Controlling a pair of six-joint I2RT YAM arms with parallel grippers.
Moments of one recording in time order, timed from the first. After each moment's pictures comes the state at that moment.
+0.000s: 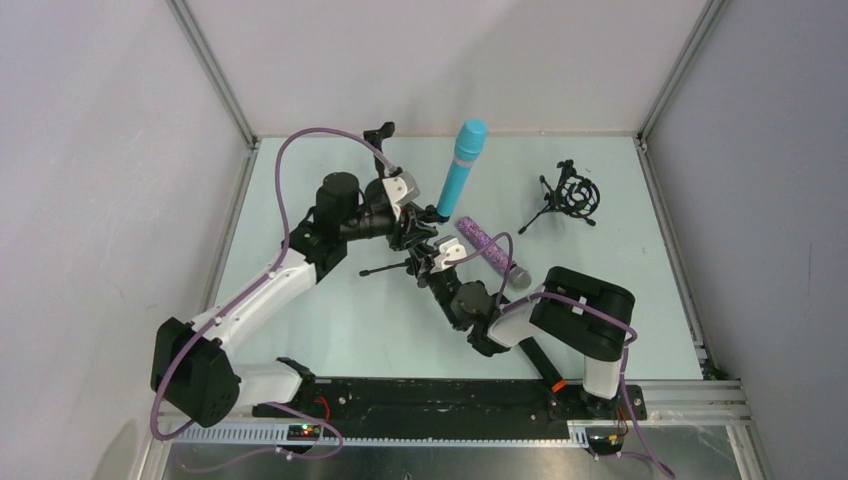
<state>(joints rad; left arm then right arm) -0.52 1.25 0.97 0.00 0.70 0.18 1.12 1.86 0.67 1.45 0.59 -0.04</state>
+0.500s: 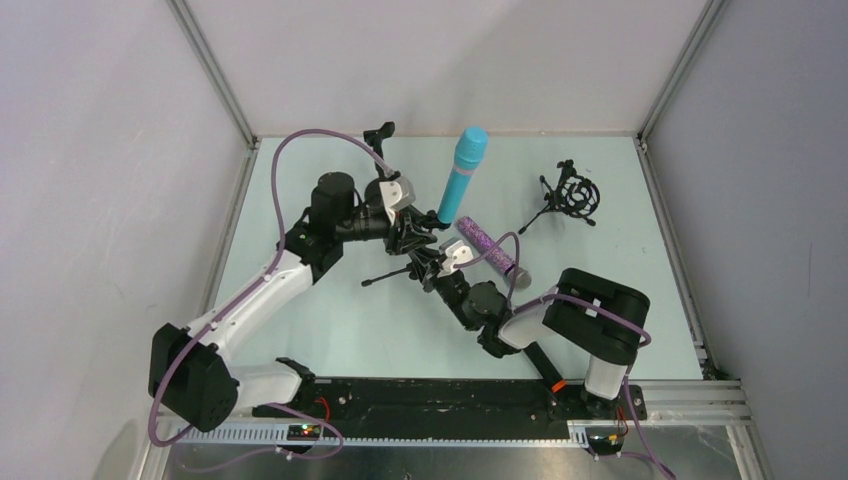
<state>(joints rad) -0.50 1.23 0.97 -0.02 0.82 0.22 1.10 1.79 0.59 1.45 0.45 -0.03</state>
